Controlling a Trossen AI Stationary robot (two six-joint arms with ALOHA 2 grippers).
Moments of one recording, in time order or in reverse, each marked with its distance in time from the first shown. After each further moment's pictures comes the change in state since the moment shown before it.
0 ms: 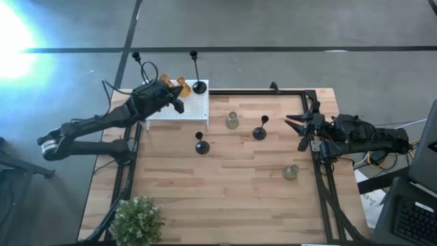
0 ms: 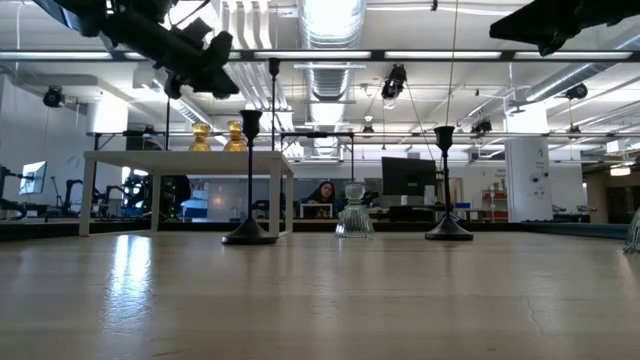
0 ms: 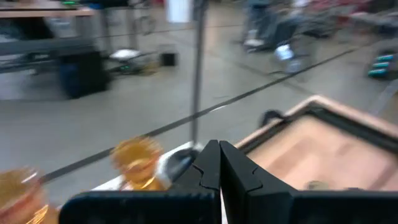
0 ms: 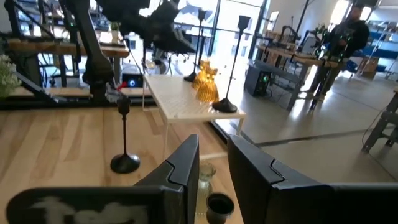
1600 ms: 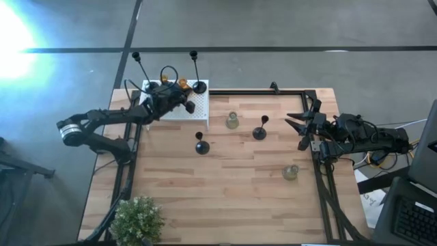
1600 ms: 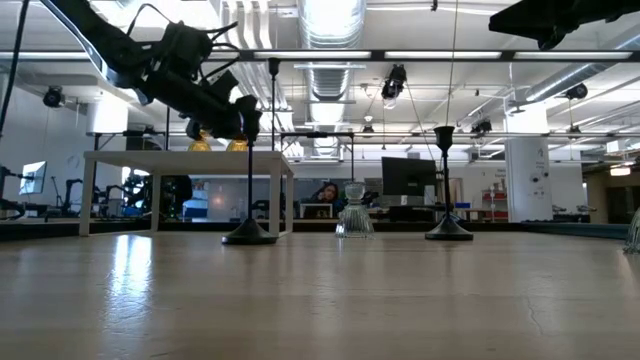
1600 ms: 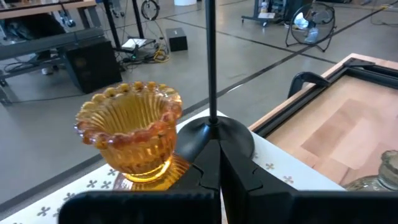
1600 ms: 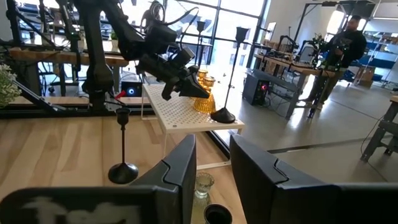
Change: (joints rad) left arm 0.094 0.331 -0.077 0.344 0.051 0.117; right arm 0.000 0.001 0.001 0.043 0.000 -0.025
